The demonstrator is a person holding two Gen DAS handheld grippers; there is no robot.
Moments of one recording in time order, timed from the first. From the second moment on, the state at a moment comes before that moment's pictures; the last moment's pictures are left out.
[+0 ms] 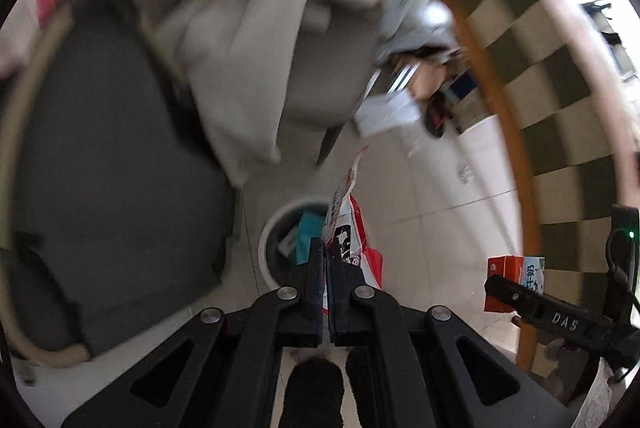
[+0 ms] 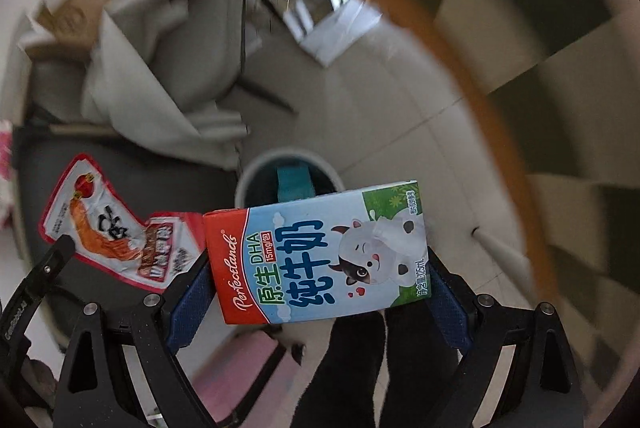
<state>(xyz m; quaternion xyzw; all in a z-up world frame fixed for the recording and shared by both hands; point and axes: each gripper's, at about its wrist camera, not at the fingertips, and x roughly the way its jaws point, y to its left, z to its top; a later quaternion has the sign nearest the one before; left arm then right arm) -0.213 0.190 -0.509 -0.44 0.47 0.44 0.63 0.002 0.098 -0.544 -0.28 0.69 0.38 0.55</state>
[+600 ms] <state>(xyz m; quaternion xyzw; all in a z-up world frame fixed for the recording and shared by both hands) -0.251 0.190 -0.762 -0.52 0.53 0.42 0.52 -0.051 0.112 -0.826 -0.33 0.74 0.41 0.43</state>
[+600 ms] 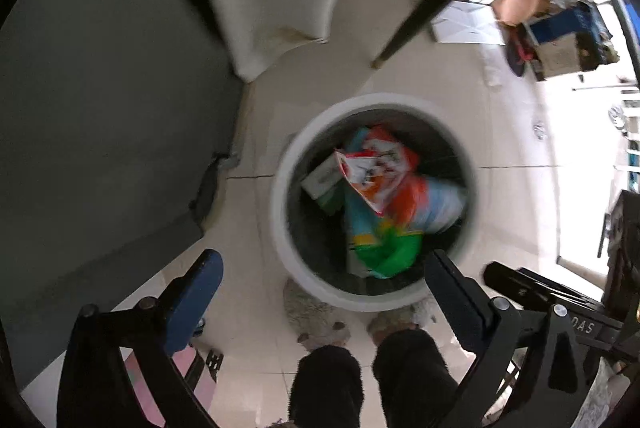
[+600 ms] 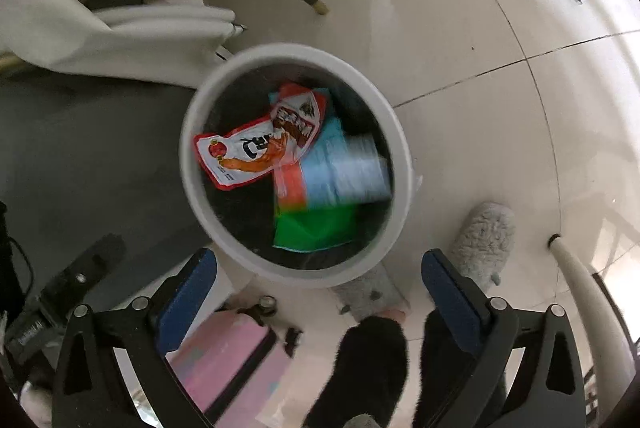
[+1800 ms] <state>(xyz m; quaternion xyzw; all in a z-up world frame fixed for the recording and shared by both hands) -0.263 0.121 -0.487 -0.45 0.52 0.48 0.55 -0.079 0.093 -0.498 -0.44 0.56 0.46 0.53</state>
